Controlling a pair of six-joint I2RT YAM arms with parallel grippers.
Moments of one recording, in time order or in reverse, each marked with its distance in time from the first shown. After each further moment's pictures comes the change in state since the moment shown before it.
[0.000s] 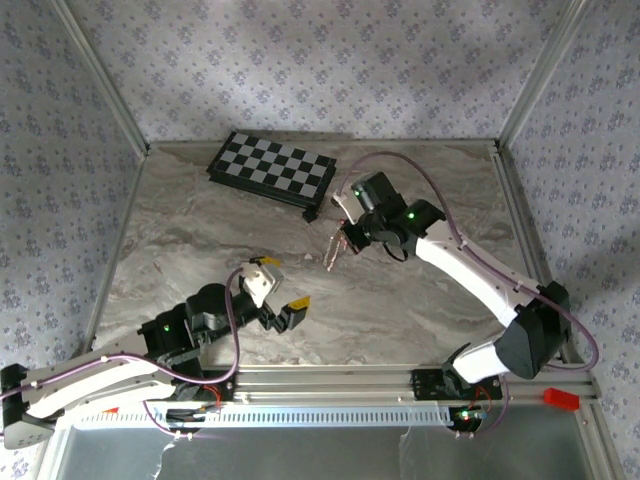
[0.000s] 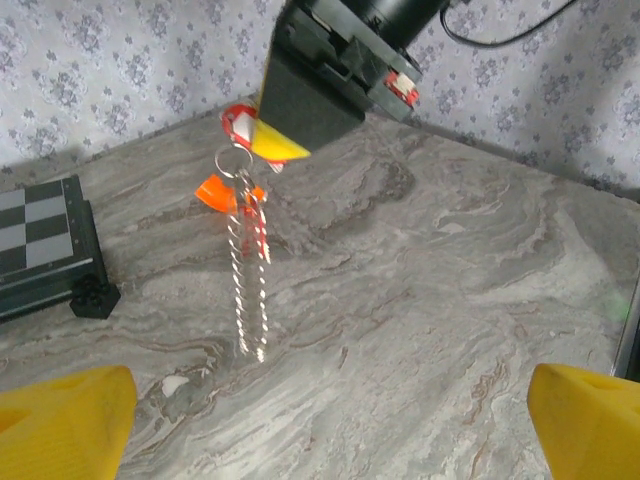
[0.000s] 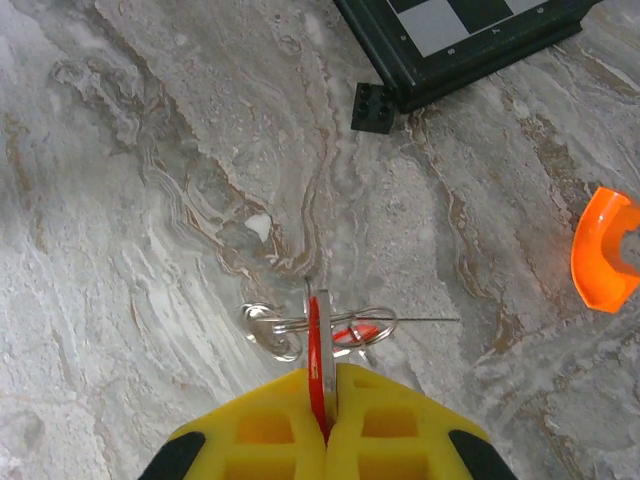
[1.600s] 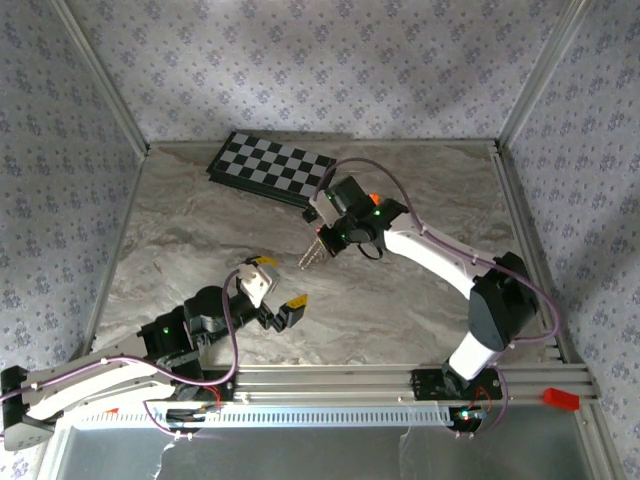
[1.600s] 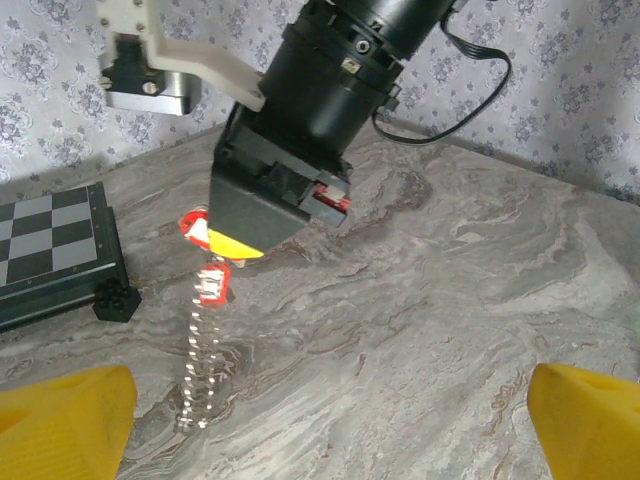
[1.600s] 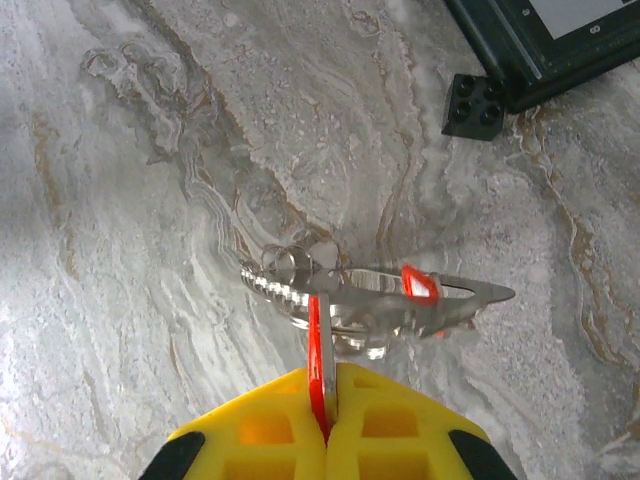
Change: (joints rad) left arm 0.000 -0.026 -0.026 0.031 -0.038 0.013; right arm 0.051 0.179 0.016 0.101 -0.072 0.052
